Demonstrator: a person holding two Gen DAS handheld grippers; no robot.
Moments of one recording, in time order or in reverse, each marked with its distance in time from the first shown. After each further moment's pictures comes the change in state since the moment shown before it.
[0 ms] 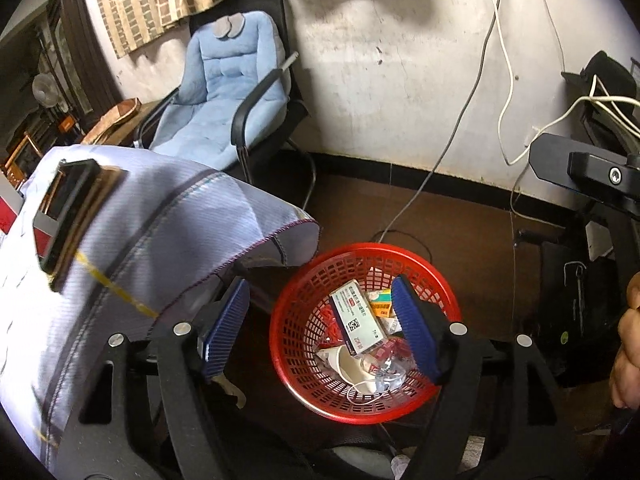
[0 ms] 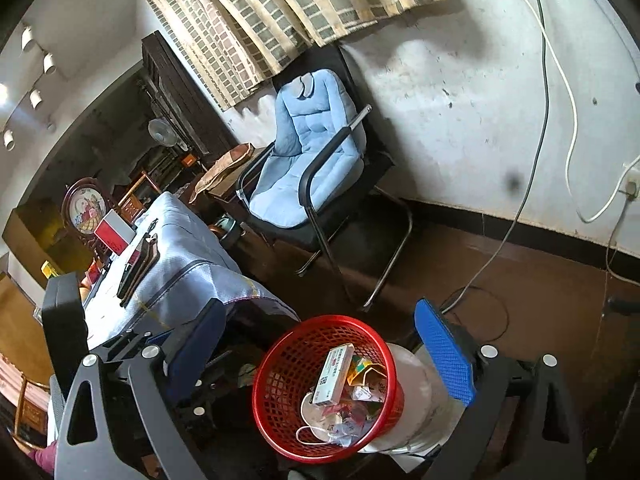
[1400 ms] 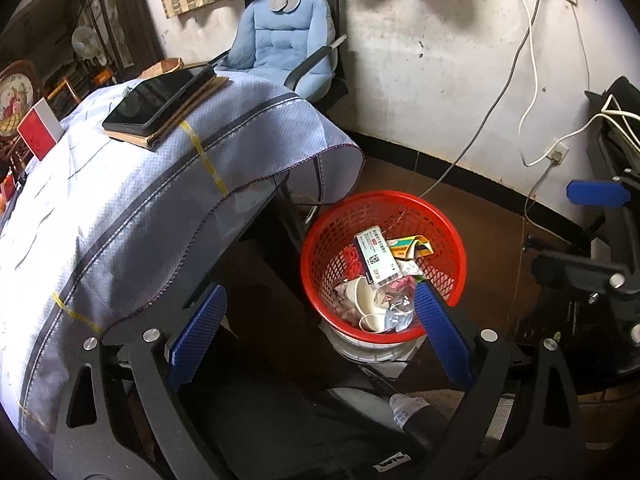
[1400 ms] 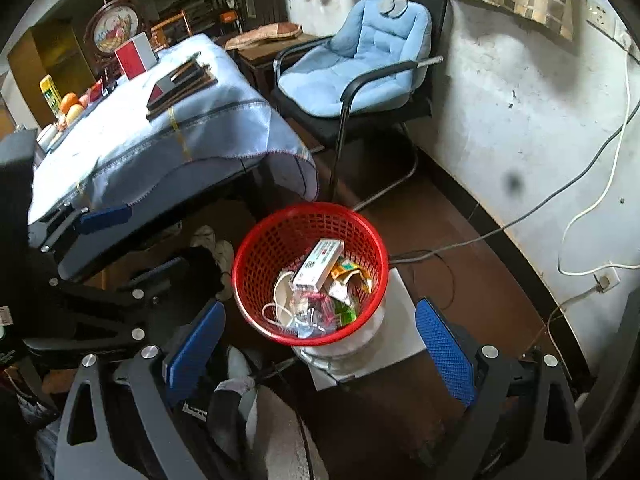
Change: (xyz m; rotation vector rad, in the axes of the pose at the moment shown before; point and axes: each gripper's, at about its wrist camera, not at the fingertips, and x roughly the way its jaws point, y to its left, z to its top) left arm -0.052 0.011 -0.054 -0.153 0.067 0.078; right arm -0.015 0.072 -0.038 -0.456 0.363 -0.114
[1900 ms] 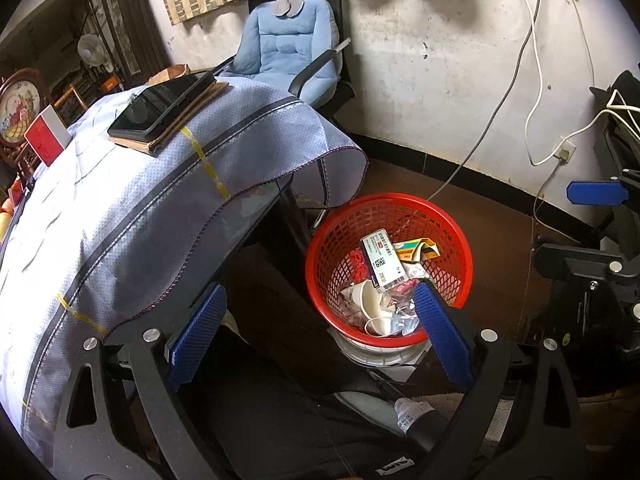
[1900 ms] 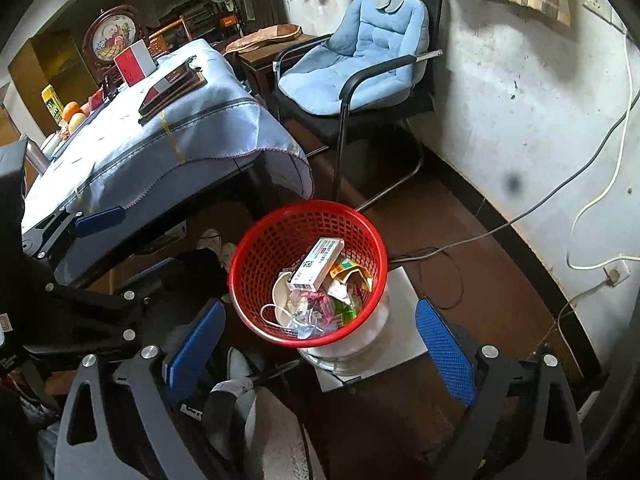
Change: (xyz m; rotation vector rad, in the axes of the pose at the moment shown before) left arm 0.000 -0.005 -0.001 0.008 -0.015 0.034; right arm 0.010 -0.012 -0.001 0.018 0.013 0.029
